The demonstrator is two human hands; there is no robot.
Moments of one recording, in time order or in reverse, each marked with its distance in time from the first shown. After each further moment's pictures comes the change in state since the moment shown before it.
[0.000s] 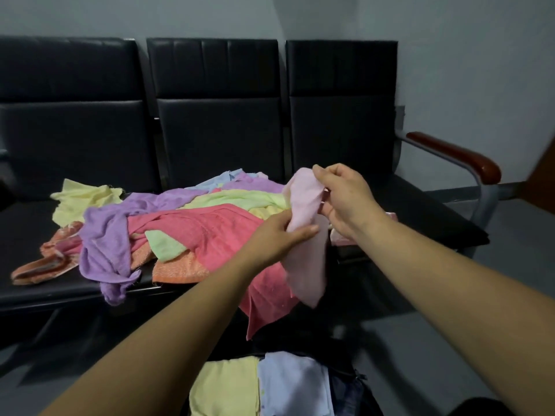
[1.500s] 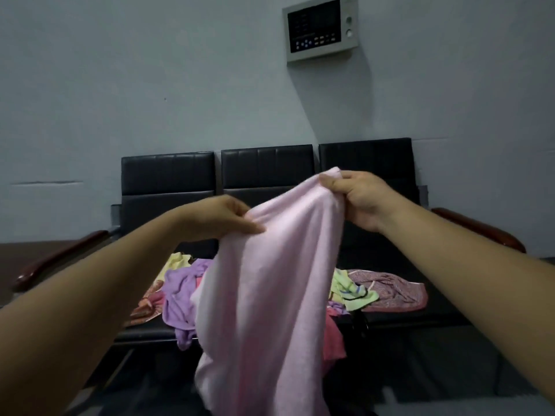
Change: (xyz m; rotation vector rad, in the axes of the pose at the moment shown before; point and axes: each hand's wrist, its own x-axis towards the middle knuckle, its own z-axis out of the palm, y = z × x) left_hand -0.107 0.206 -0.184 0.423 -0.058 -0.133; right_hand -0.058 -0.174 0.028 -0.027 -0.367 -0.102
